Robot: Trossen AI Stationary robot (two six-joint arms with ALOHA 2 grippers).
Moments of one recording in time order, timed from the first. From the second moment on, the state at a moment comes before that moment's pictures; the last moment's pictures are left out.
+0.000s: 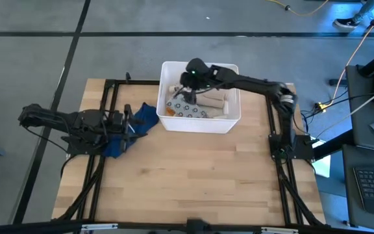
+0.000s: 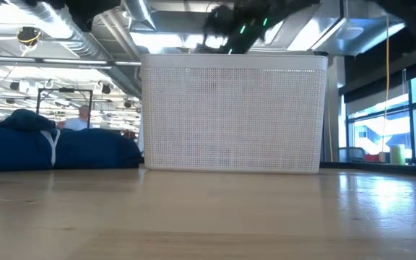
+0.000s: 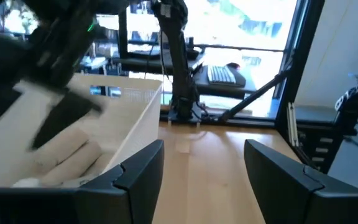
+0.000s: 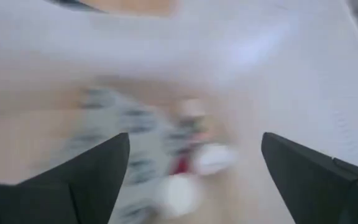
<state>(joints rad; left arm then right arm) -0.16 0.51 0.47 0.00 -0.22 -0.10 -0.42 1.98 1.78 -0.57 0.04 -0.36</state>
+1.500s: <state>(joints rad) 0.01 0.00 0.01 0.05 -0.24 -0.19 0.21 0.42 0.10 0.32 -0.12 0.22</state>
